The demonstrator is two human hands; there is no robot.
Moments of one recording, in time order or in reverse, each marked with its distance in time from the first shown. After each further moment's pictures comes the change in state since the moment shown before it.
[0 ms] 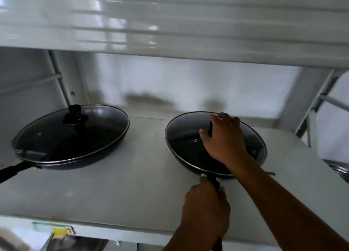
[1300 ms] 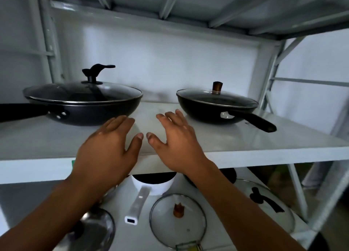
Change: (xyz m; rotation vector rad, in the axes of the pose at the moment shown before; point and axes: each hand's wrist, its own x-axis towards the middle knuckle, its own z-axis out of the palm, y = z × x) left_hand -0.058 -0.284 -0.146 0.343 0.542 0.565; right_hand -0.192 -0.192 0.132 0.185 0.187 -0.187
